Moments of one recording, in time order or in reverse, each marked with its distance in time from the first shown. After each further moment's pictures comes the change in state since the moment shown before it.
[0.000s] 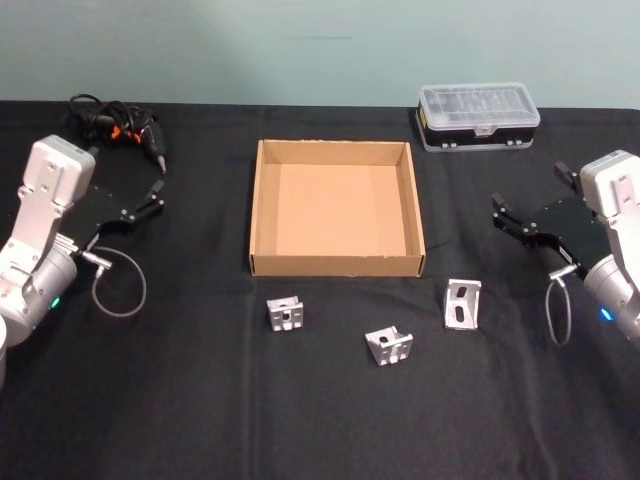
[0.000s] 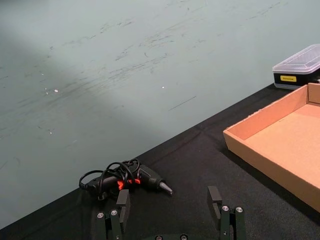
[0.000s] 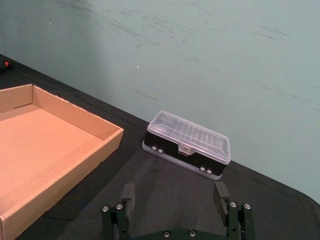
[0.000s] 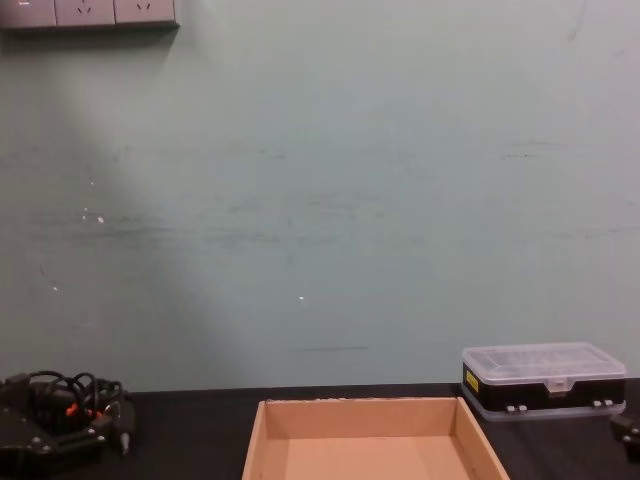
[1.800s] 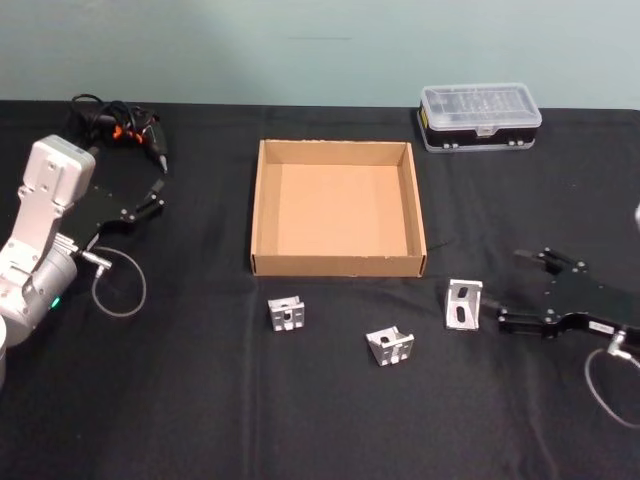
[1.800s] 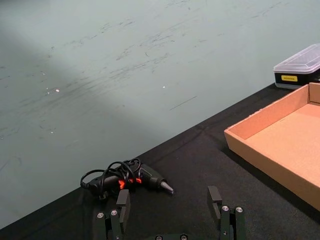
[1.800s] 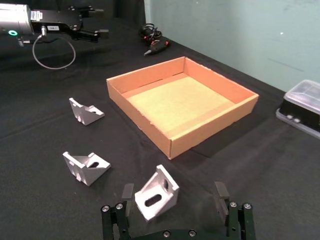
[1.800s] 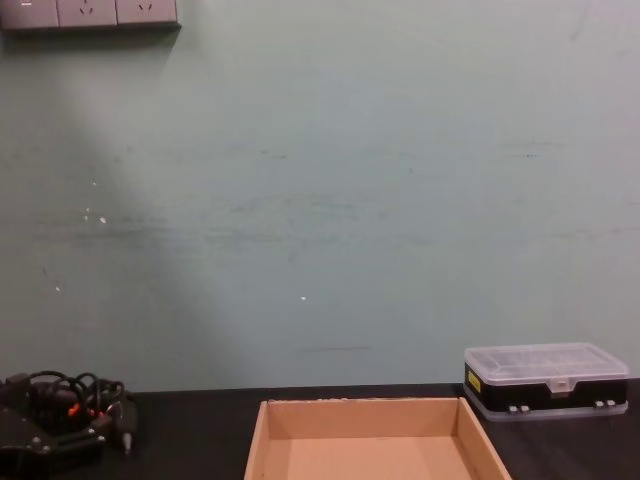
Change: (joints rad) left arm 0.000 0.000 0.000 0.000 0.000 0.000 0.000; right arm -0.095 0.229 0.080 -0.105 0.276 0.101 0.688
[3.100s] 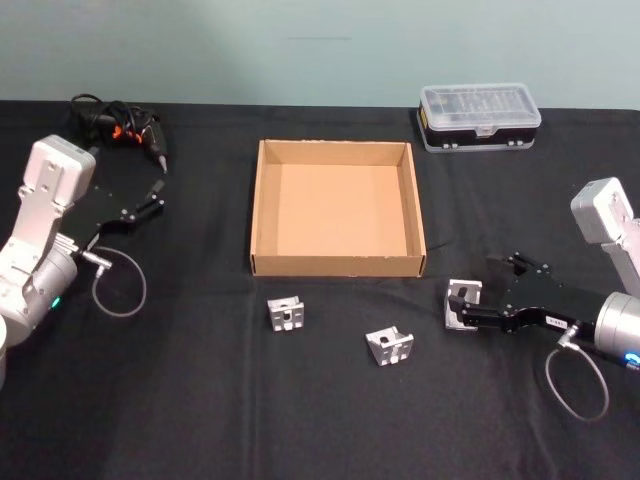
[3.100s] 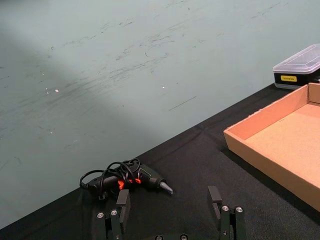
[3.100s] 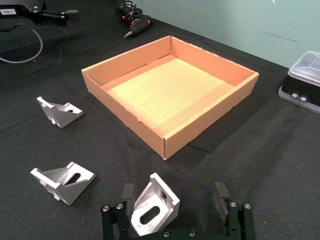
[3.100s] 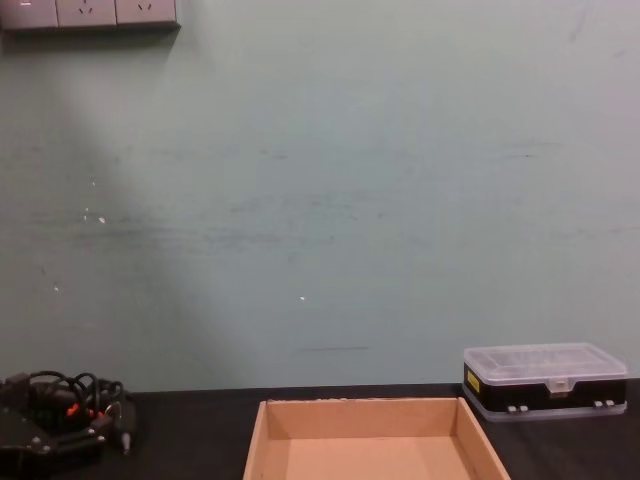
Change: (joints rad) left arm 0.000 0.000 0.000 0.000 0.000 0.000 0.000; right arm 0.042 -0.124 -0.021 0.006 -0.088 0.172 -0.103
